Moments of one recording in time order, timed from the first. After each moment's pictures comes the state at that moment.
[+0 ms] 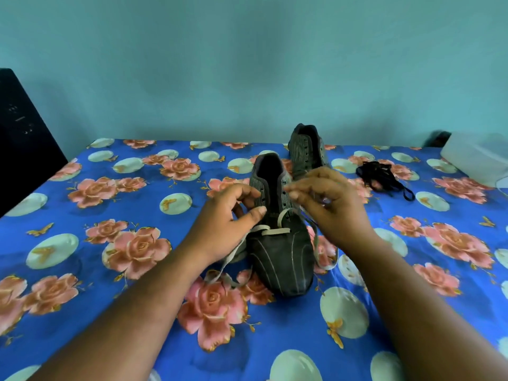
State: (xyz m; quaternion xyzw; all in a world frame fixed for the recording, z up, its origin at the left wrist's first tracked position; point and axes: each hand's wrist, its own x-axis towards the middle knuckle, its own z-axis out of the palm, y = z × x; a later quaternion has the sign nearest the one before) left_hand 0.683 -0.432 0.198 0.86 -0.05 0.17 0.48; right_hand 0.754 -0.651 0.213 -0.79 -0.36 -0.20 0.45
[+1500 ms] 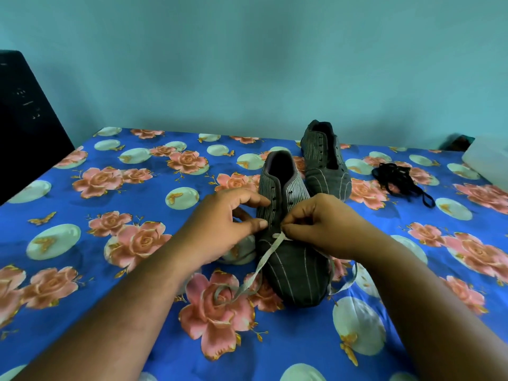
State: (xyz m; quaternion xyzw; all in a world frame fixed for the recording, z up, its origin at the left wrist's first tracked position) left_hand 0.676 -0.416 0.205 0.88 -0.04 0.11 0.47; right_hand 0.743 -0.631 0.232 -0.88 -0.35 0.08 0.32
